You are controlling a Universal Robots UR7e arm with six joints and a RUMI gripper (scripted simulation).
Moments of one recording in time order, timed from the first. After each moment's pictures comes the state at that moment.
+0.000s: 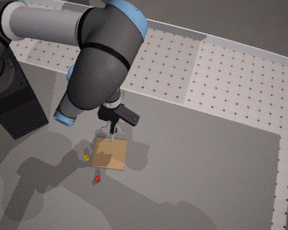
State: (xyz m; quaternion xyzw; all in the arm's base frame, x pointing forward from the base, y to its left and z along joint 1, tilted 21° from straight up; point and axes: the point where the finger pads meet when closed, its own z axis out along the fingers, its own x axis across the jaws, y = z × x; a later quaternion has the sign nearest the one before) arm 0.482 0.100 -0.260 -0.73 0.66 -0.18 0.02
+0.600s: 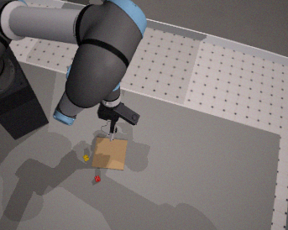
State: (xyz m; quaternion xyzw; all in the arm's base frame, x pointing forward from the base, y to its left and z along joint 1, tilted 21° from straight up) arm 0.479 0.101 -0.252 -0.73 0.66 -0.18 0.02
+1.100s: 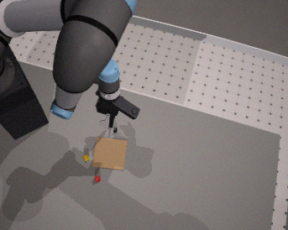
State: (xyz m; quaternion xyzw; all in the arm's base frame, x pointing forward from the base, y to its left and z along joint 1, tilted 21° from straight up) arm 0.465 0.111 -0.206 -0.73 0.66 -0.18 0.02
